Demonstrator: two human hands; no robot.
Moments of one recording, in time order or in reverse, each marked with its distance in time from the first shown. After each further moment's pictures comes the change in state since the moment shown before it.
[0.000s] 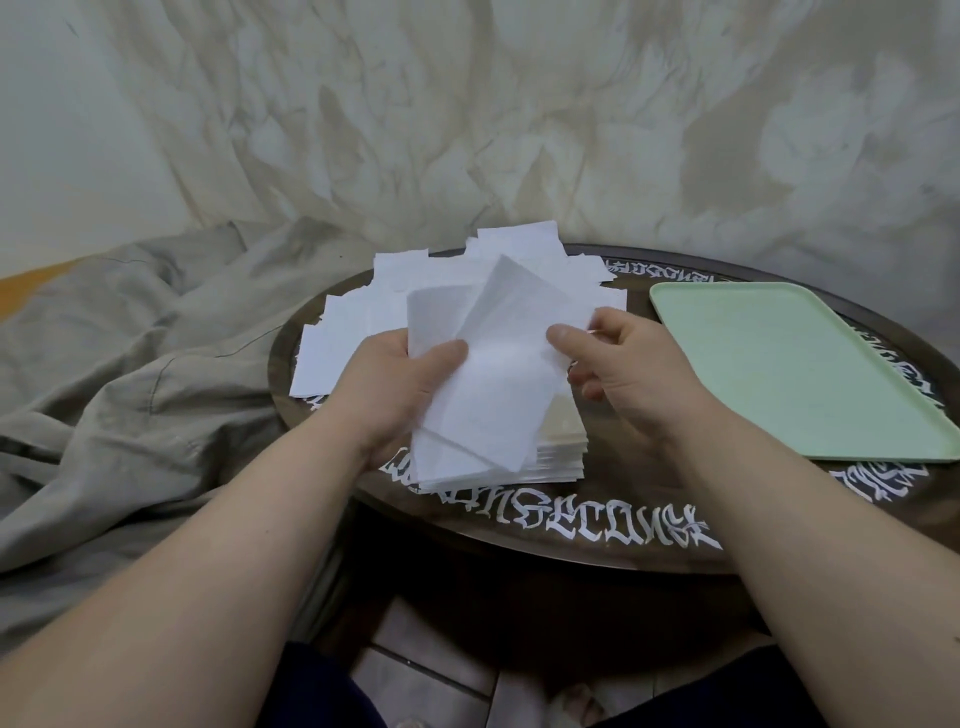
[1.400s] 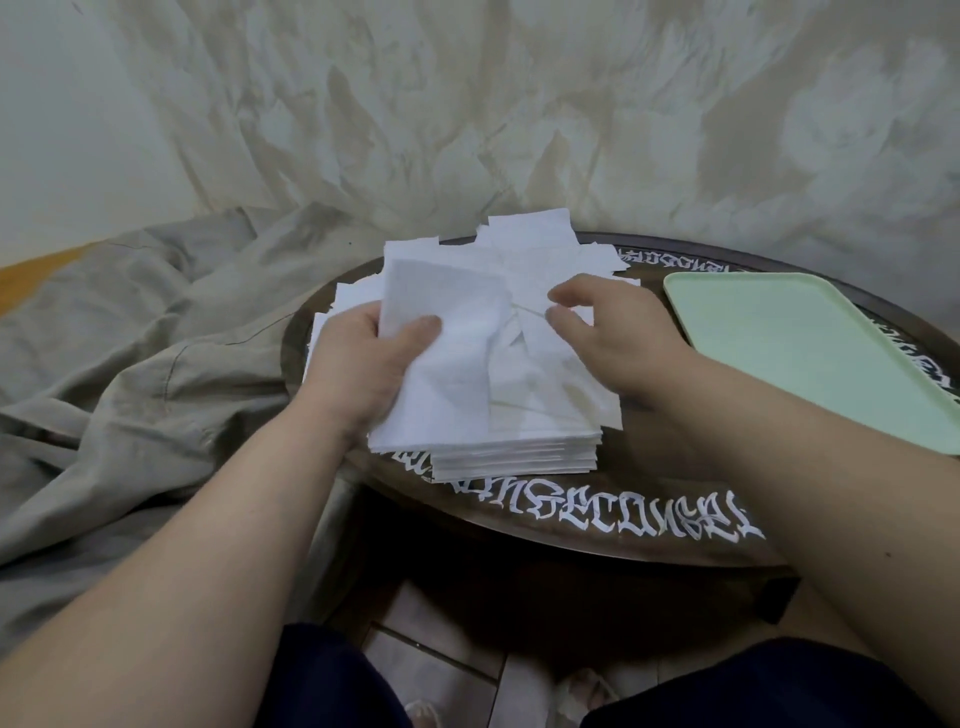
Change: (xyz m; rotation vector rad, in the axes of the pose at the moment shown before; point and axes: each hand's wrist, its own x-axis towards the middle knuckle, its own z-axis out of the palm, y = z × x) left_hand 0.006 0.003 -0.029 0.233 0.172 0.126; right_hand 0.039 -0.003 0.006 -0.882 -0.011 -0.339
